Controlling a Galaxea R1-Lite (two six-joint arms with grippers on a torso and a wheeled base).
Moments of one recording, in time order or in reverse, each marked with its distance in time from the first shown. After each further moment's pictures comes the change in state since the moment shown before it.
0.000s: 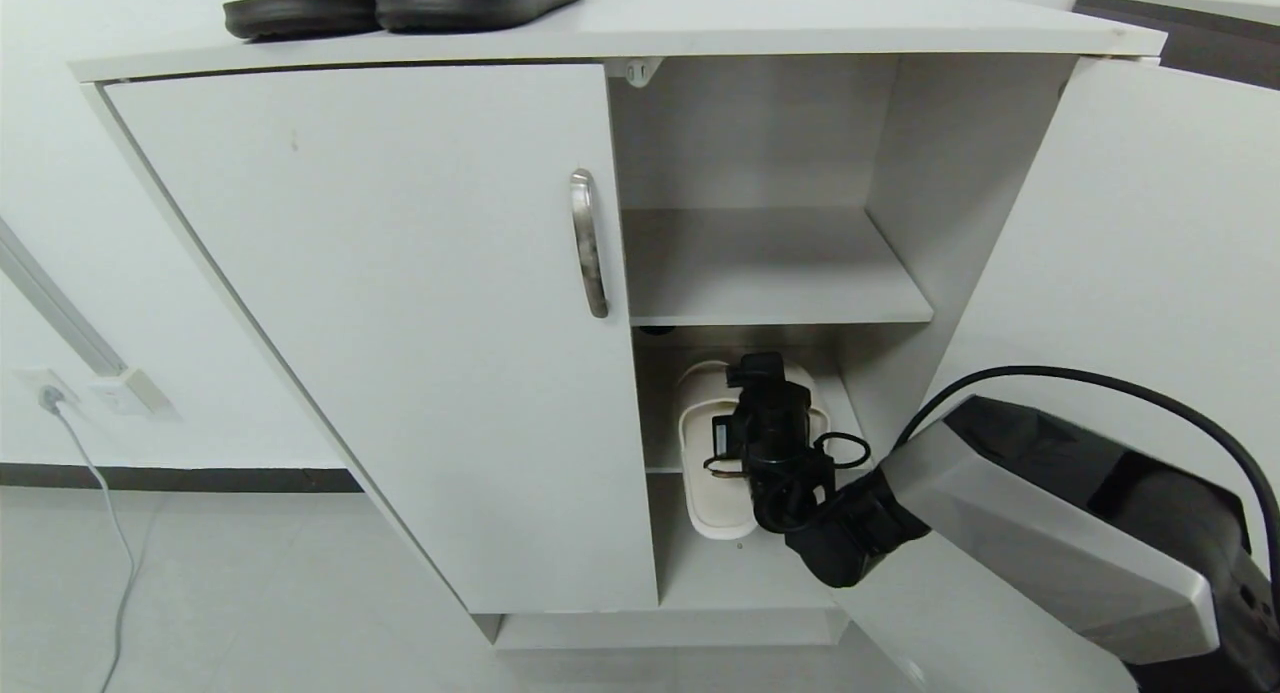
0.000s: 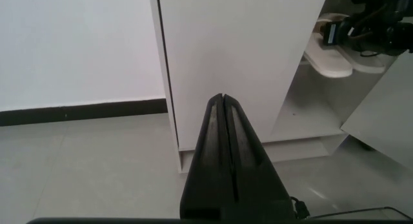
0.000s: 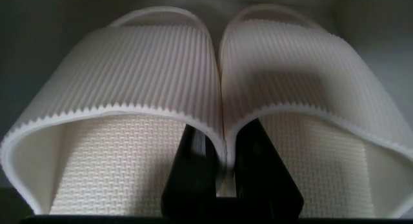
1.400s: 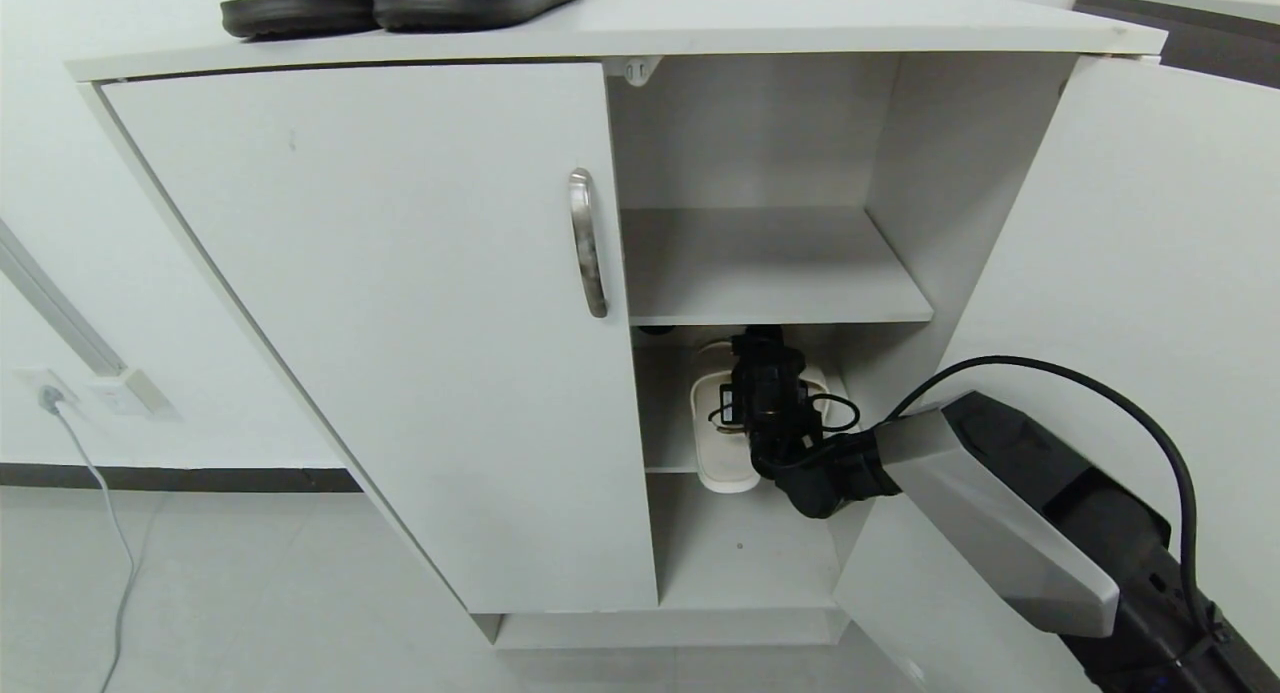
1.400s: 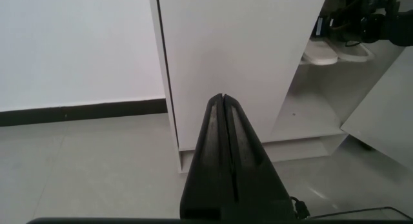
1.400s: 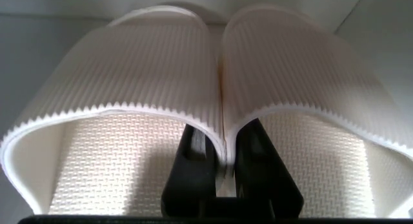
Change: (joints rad) left arm 0.000 0.000 0.000 0.000 0.000 0.000; right arm -0.083 0.150 -0.407 0.278 0.028 0.000
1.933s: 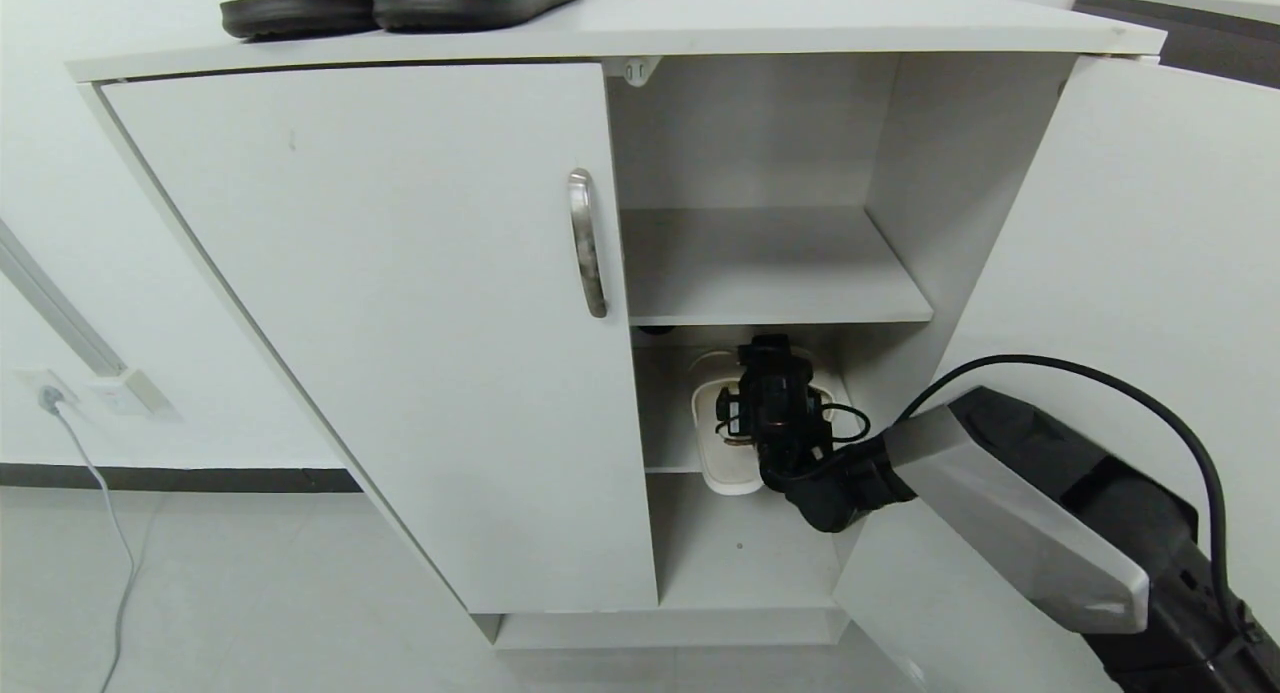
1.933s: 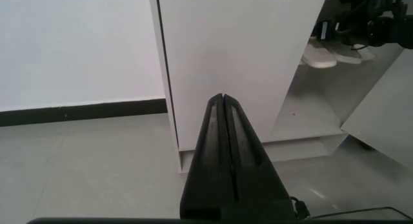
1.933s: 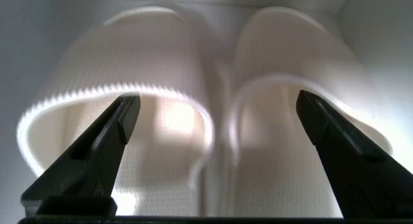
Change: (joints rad) left arm 0.000 0.000 0.000 0.000 0.000 0.000; right arm 0.009 -0.062 0.168 -0.068 -0.002 0.002
